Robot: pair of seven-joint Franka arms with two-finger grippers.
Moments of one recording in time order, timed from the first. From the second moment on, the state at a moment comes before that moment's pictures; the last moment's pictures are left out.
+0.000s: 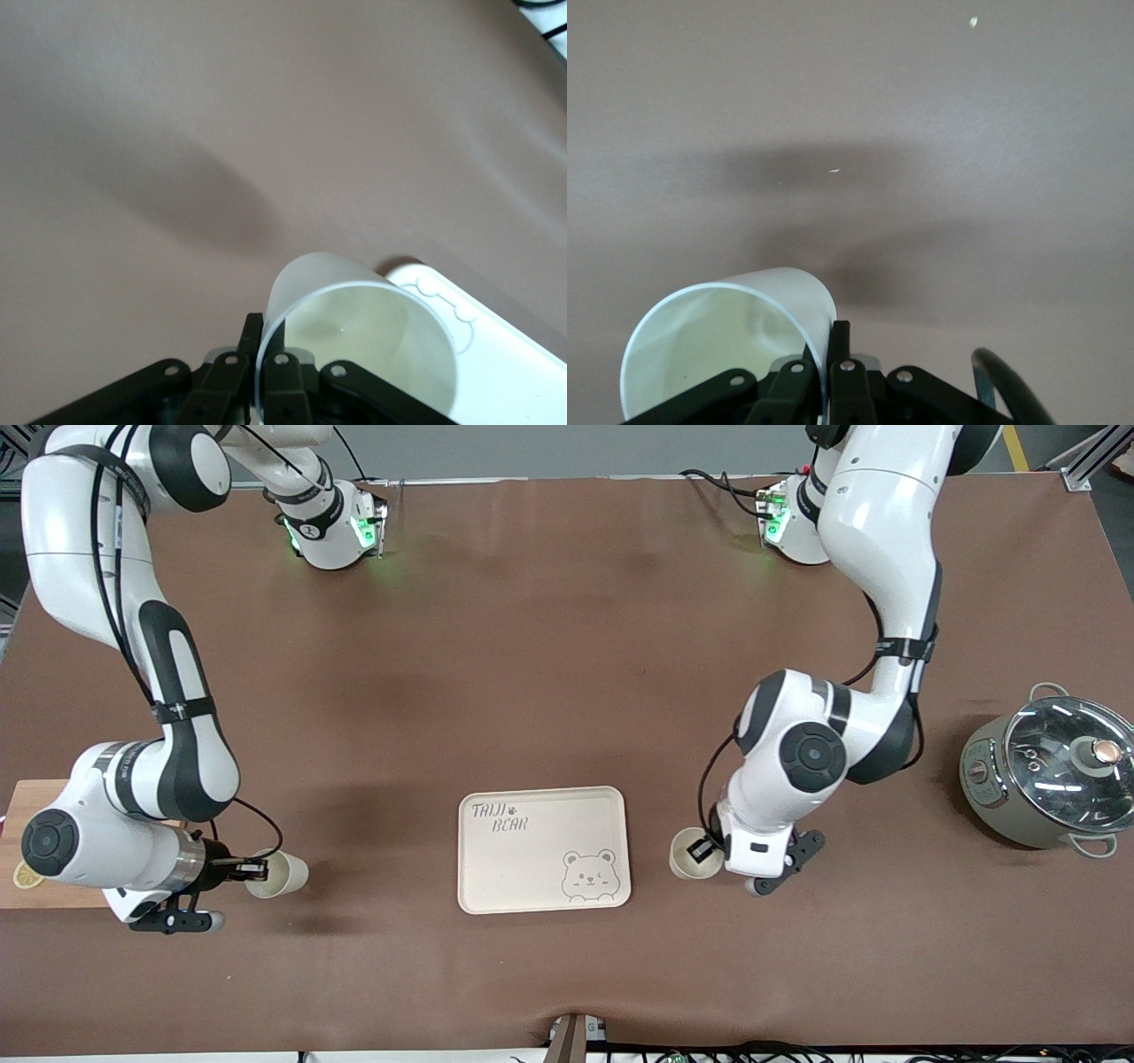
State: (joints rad) left arm -0.48 0.73 0.08 -1.29 -0.14 2.14 -1.04; right arm -0.06 0.81 0.07 -1.27 0.06 2.06 0.04
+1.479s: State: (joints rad) left arm -0.73 0.90 0.12 -1.23 -0.14 2.17 -1.32; right arm 0.39 0.80 0.07 -1.21 0.05 2.07 0.94
